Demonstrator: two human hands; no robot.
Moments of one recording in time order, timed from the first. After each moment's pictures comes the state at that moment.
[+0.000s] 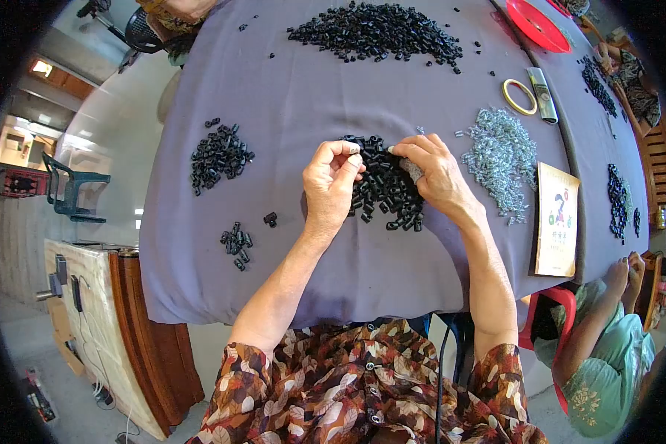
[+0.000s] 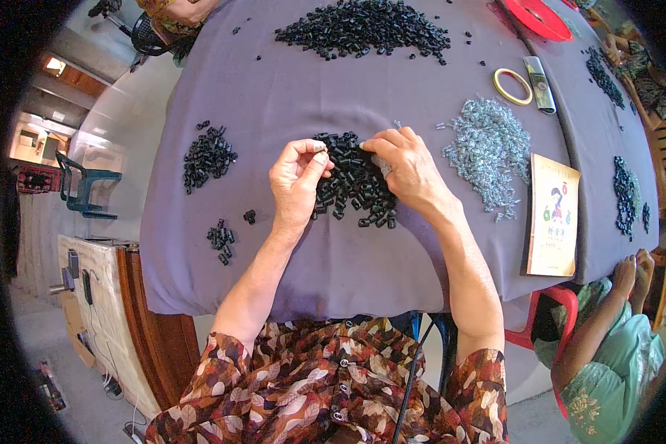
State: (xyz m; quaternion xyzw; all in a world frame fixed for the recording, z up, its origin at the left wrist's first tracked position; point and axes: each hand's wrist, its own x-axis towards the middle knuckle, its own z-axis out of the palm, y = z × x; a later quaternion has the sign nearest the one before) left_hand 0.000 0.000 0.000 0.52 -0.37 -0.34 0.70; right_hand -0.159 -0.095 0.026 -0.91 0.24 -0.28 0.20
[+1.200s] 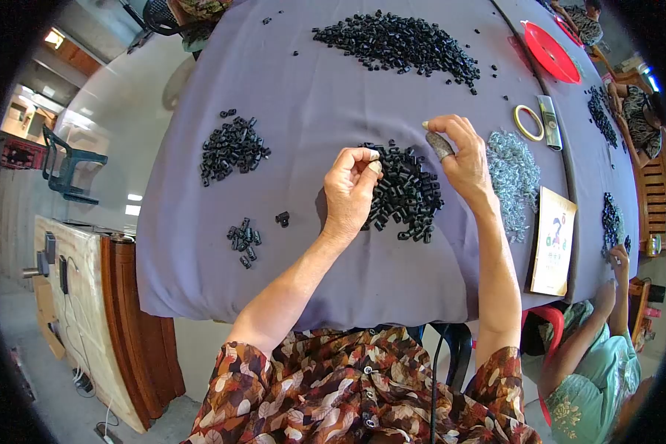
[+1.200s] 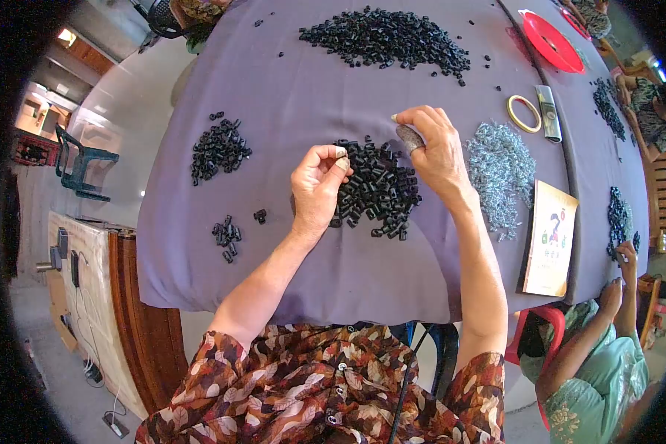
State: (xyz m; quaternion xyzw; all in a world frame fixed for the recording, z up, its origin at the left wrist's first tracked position) left_hand -0.003 -0.002 -0.003 0.52 -0.33 -0.32 0.72; right_hand -0.138 -0.122 0.054 -0.87 0.26 -0.36 0.19
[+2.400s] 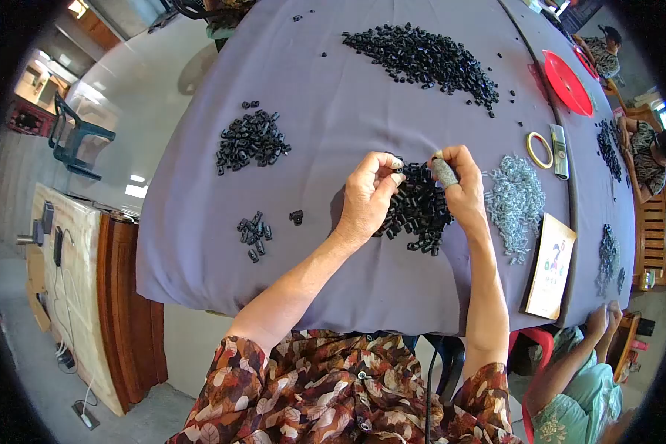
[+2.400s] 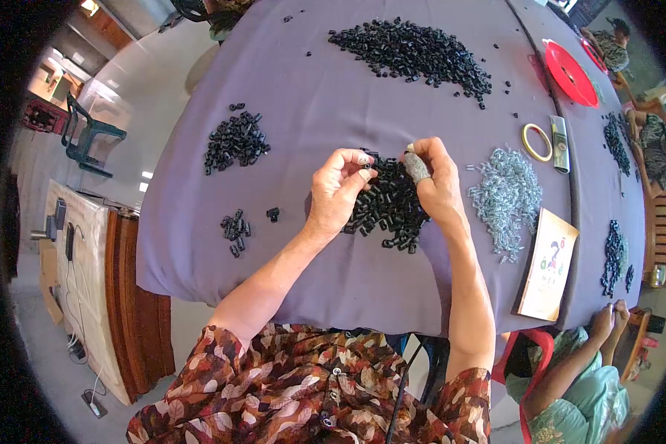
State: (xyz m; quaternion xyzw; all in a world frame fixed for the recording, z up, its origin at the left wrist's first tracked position) left_hand 0.002 -0.002 -0.001 0.52 -0.36 -0.34 0.70; right_hand -0.127 -0.102 0.033 -0.75 0.33 -0.32 0.46
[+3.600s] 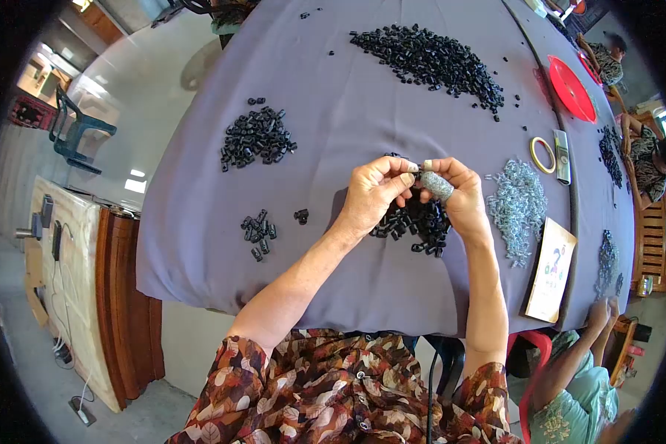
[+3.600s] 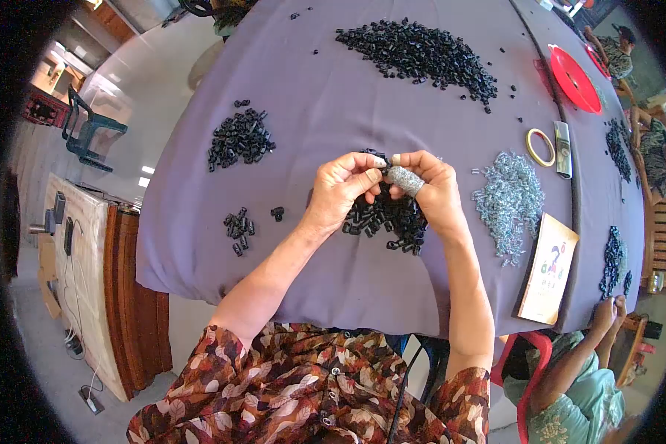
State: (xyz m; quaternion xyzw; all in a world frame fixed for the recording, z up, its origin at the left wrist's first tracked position) left_hand 0.014 0.002 0.014 0.44 -0.32 -0.49 0.68; right_hand -0.121 -0.086 0.040 -0.63 0.31 -0.27 0.66
